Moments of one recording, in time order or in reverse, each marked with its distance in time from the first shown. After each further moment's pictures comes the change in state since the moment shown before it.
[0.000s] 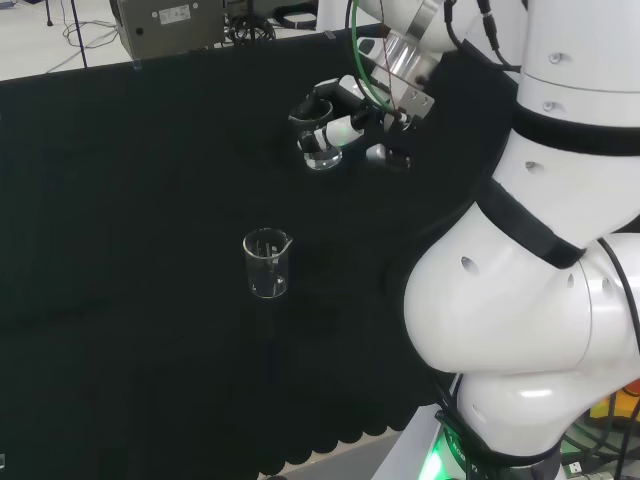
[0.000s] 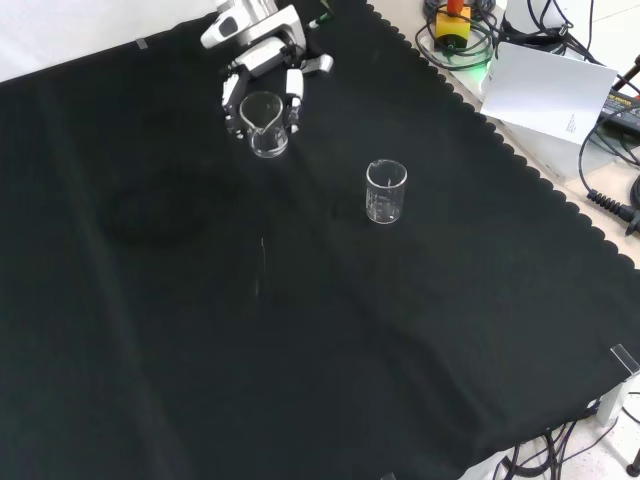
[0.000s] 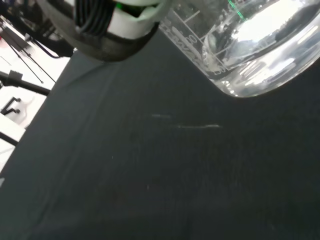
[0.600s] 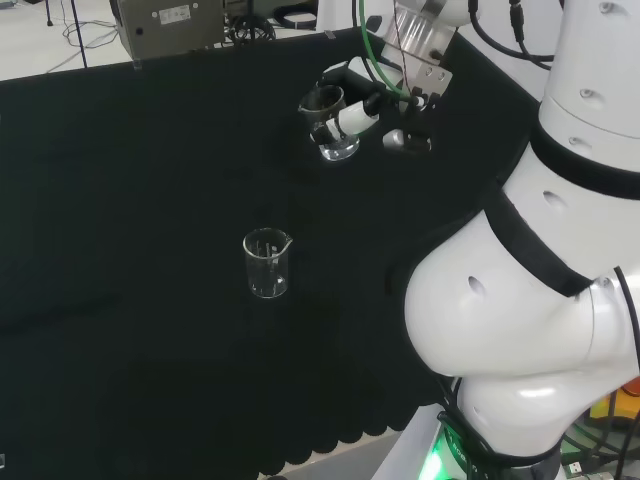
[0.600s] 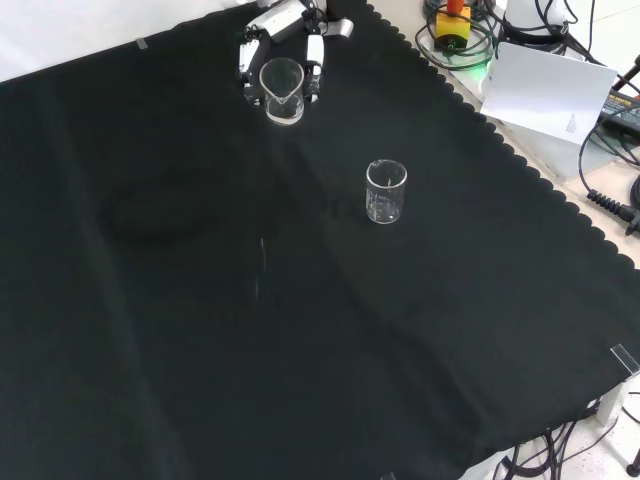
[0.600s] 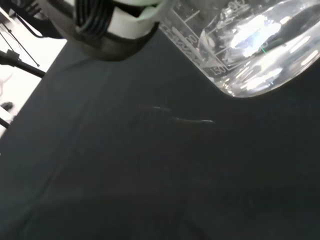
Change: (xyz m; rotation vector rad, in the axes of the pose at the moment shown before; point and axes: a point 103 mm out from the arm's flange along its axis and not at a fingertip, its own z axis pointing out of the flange) arm 0.032 -0.042 -0.037 0.026 -0.123 0.006
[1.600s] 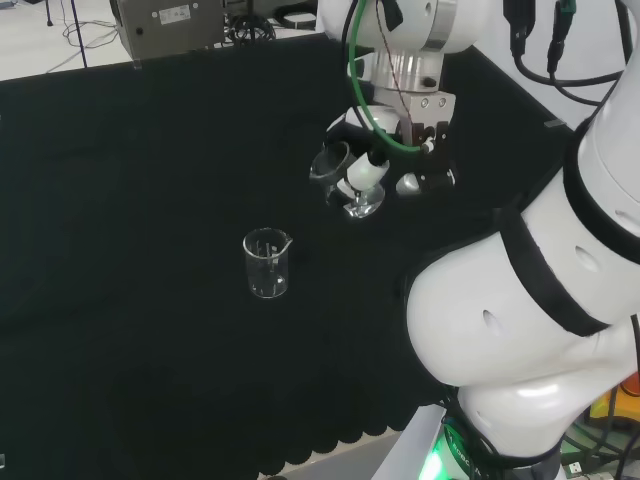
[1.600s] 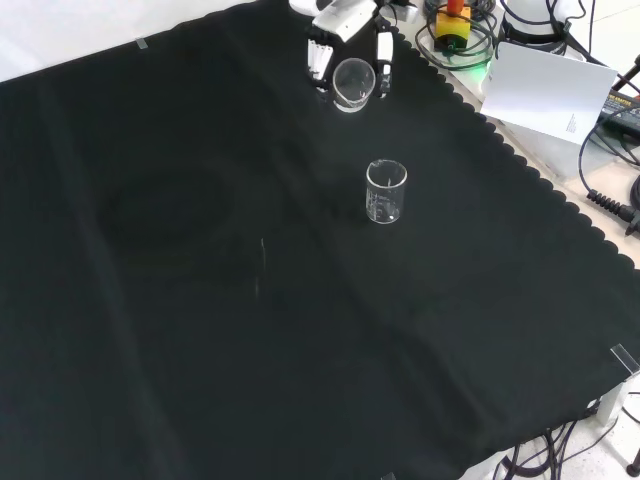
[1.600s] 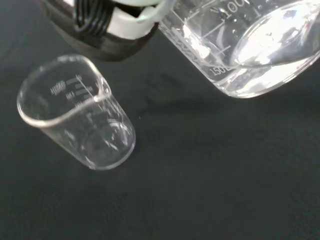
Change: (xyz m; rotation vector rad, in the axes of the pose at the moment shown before) arm 0.040 -0.100 0.037 0.202 -0.258 0.095
